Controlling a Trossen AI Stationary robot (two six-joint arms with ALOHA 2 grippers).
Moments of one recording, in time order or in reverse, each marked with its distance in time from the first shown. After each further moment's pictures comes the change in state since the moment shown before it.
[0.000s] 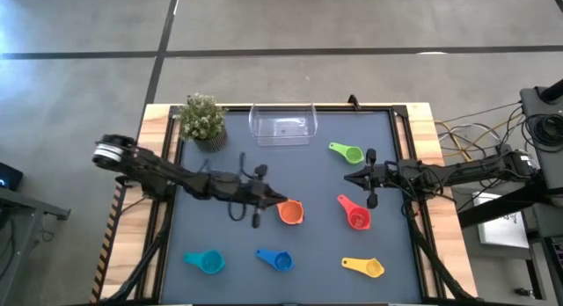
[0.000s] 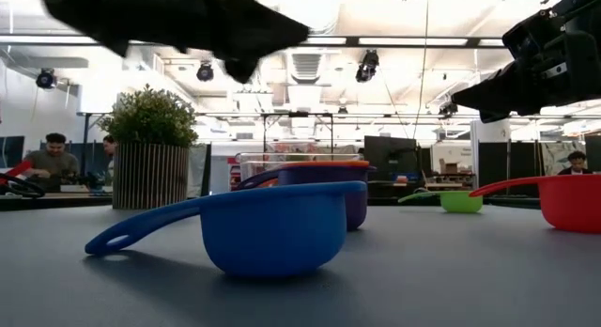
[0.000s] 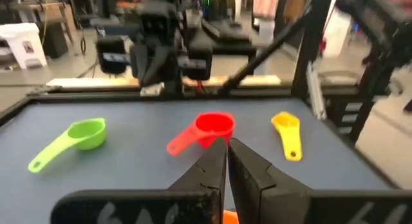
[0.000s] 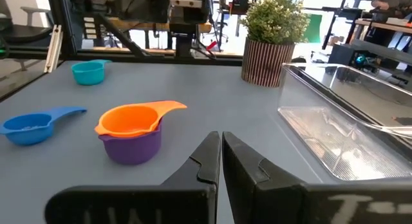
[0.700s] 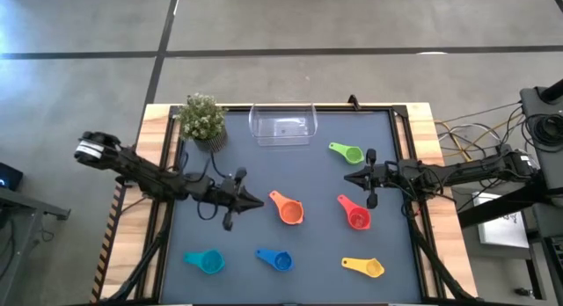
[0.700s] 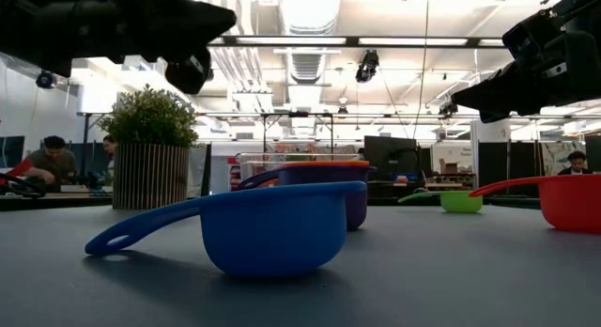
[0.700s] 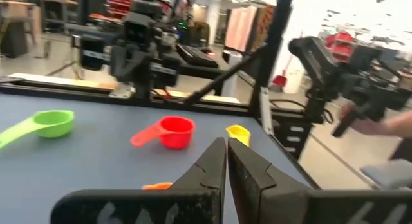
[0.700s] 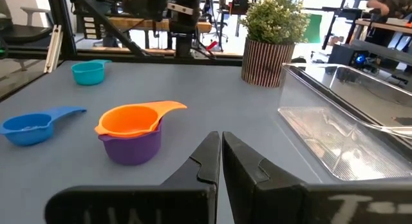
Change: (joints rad) left arm -0.065 -0.178 -0.282 0.221 0.041 -0.145; right arm 0.000 0.000 0.000 0.001 -0.001 -0.001
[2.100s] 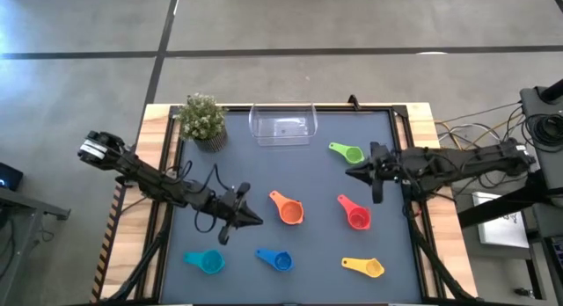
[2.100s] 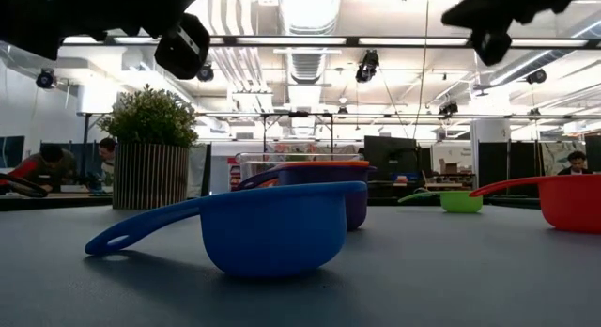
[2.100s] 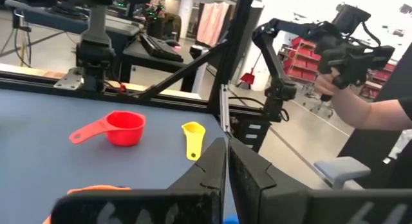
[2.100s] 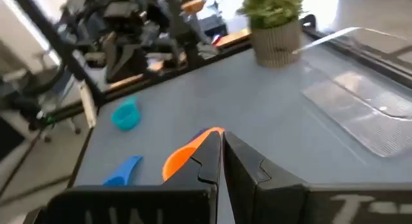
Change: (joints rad) left arm -0.116 0.039 0.069 -0.026 -0.002 -0.085; right arm 0.127 0.141 0.571 -0.610 0.097 0.443
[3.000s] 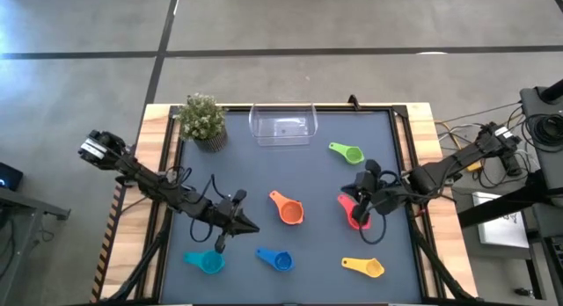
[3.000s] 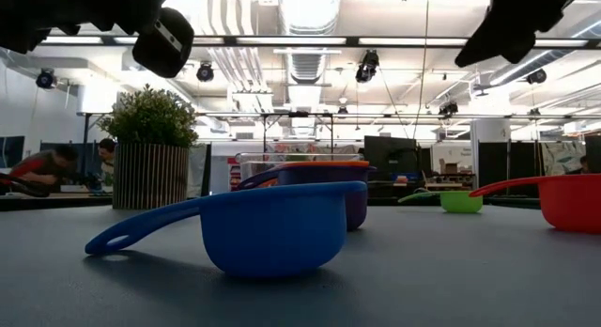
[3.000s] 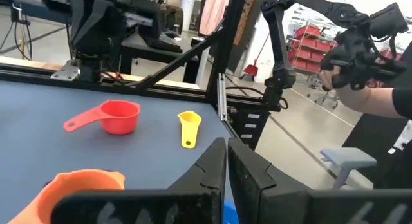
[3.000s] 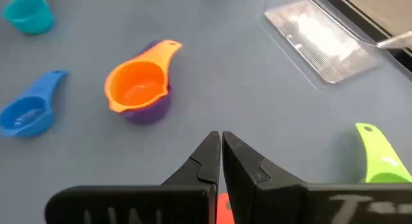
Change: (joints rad) left arm -0.103 0.000 -0.005 -0.028 -0.108 0.009; right arm 0.292 0.362 0.202 -0.388 0.388 0.222
